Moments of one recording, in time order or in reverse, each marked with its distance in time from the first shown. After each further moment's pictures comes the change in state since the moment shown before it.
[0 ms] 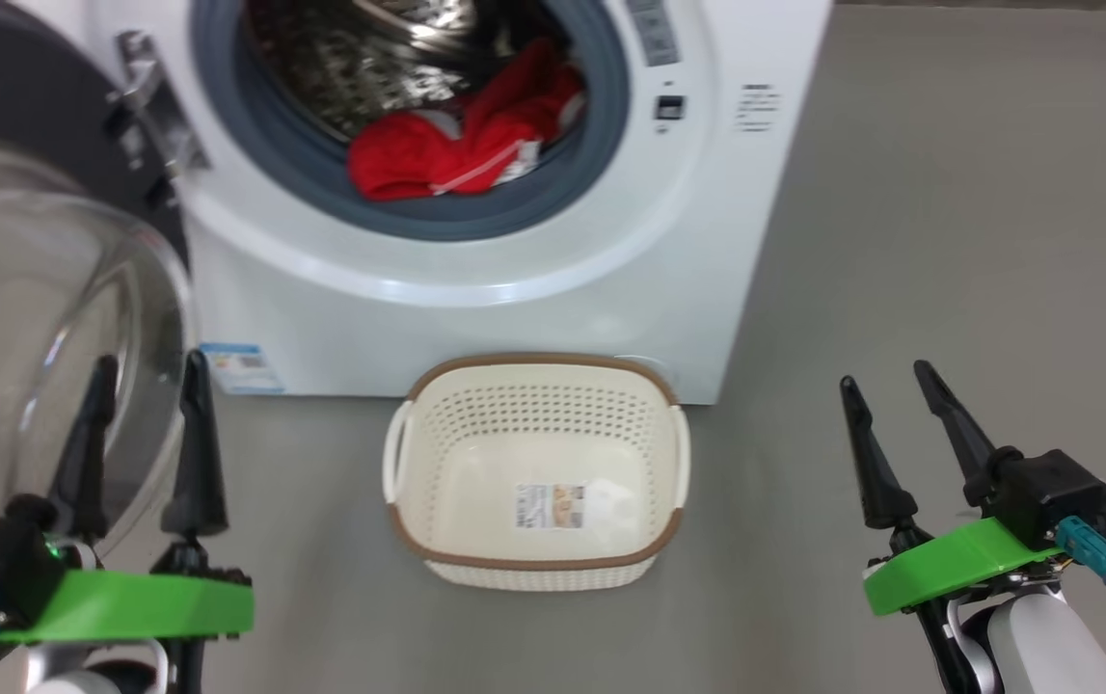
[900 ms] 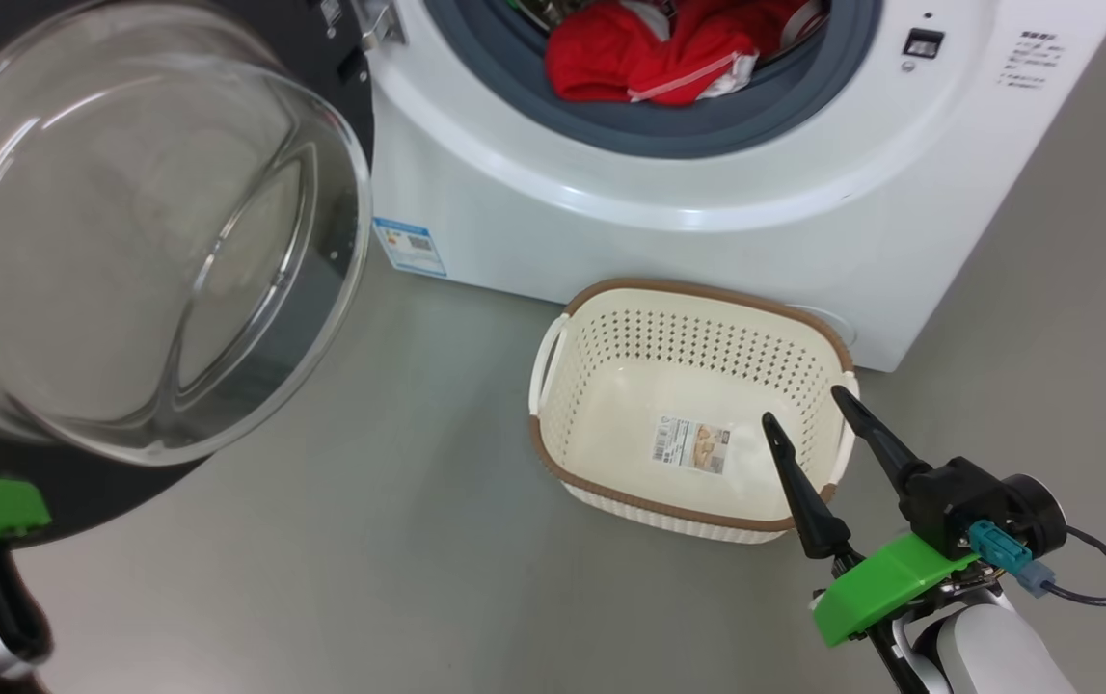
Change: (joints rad) left arm -0.201 0.032 0.278 0.283 0.027 0.184 -0.126; right arm -0.001 -0.007 0.117 -0.020 -0.059 0.000 0.074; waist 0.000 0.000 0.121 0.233
